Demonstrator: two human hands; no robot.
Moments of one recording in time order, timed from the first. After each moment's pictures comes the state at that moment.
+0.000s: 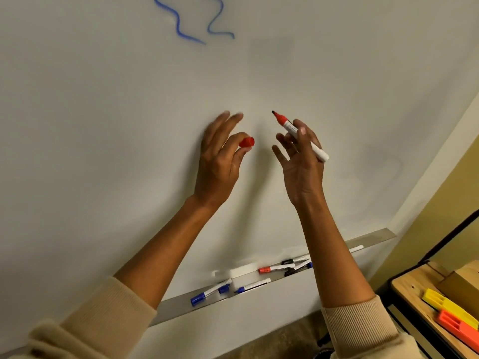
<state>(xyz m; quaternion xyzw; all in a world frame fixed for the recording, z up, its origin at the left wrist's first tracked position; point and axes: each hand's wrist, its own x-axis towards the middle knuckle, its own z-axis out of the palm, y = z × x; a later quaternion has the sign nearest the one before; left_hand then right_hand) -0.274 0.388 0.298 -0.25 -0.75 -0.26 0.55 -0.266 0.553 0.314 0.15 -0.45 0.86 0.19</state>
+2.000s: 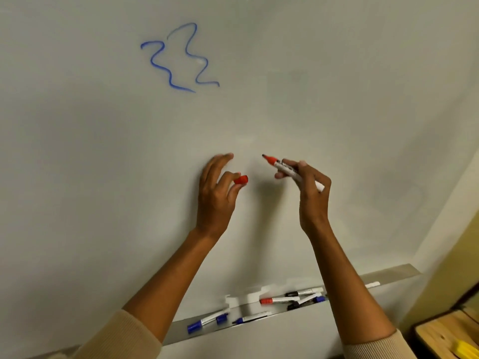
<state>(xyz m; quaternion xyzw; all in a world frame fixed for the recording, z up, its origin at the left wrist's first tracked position) -0.272 0.415 0.287 -0.17 -0.77 -0.28 0.56 -0.277 0.599 0.313 0.20 -0.60 0.72 0.29</state>
